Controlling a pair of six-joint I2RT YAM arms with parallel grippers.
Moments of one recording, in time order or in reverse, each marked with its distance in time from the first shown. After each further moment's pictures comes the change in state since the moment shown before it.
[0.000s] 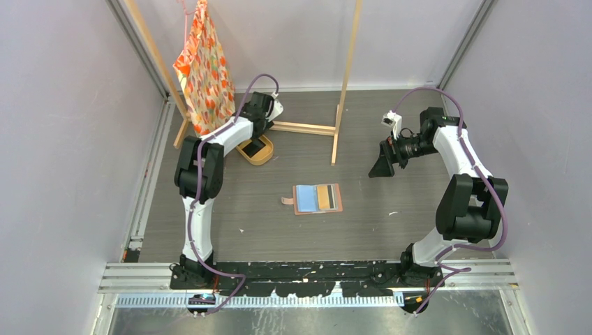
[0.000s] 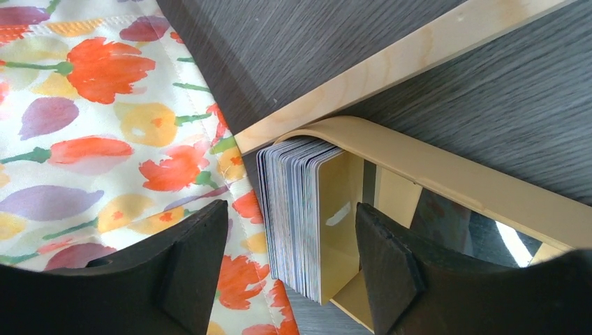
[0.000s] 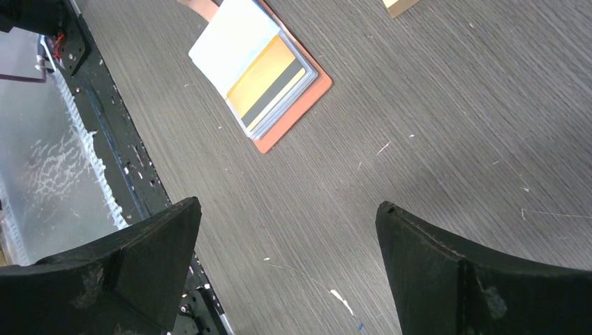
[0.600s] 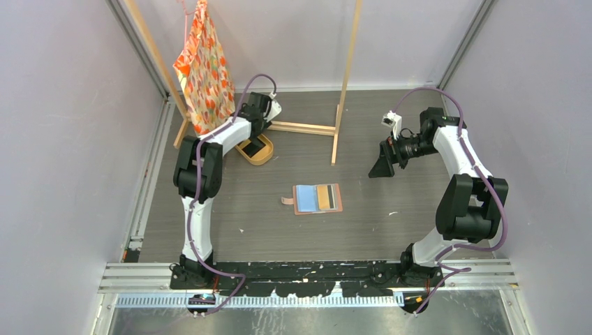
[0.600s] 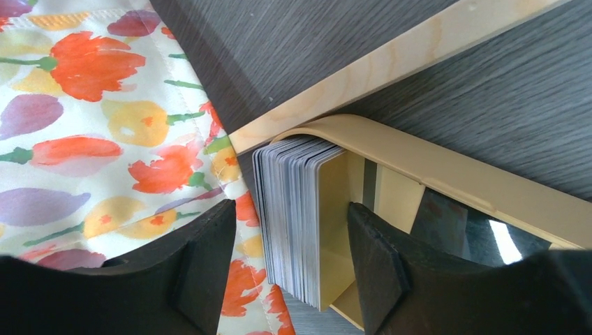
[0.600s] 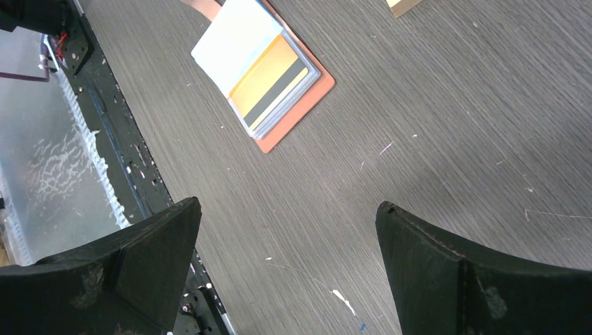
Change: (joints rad) left arm 0.016 0.000 -0.008 0.009 0.026 -0.001; right arm 0.000 0.000 0.000 -0.007 -0.003 -0.004
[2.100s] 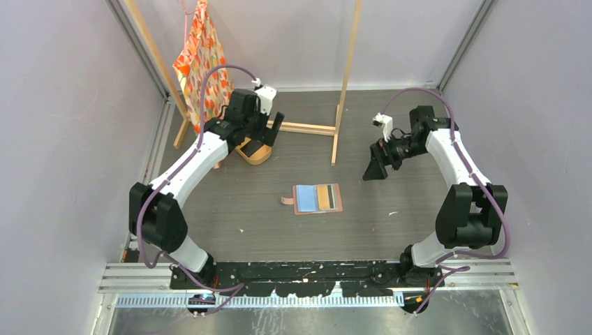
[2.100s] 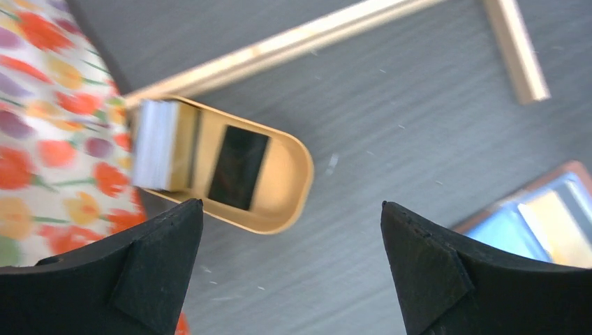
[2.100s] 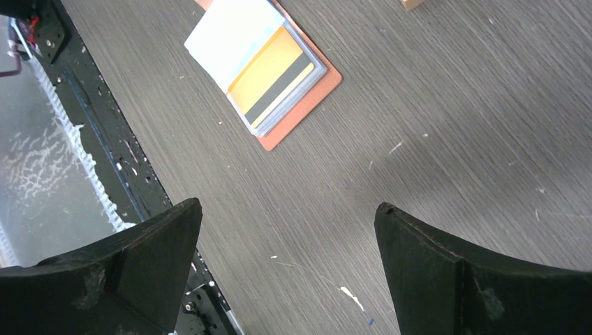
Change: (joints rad) left arm -0.098 -0.537 -0.210 -0.132 0.364 -0.508; right arm 0.079 -0.054 -0.021 0.044 0.085 0.095
